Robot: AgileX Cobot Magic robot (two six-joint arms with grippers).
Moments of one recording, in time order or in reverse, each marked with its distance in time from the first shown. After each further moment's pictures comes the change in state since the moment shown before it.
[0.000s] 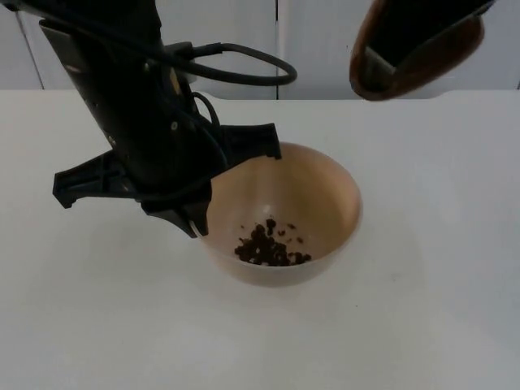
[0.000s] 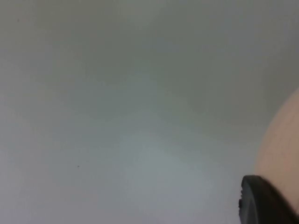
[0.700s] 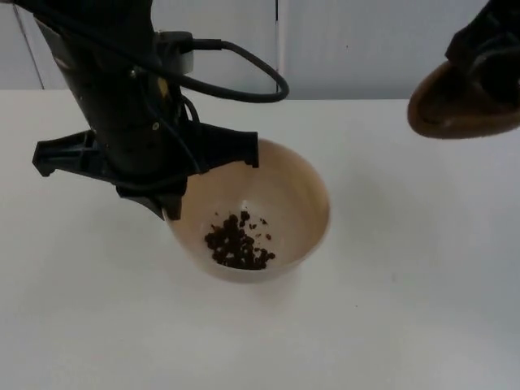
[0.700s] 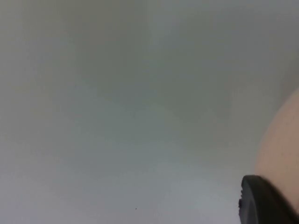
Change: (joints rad) right arm -0.454 0.000 0.000 0.686 -0.131 -0.425; left arm 0.000 0.000 0.000 0.210 0.000 0.000
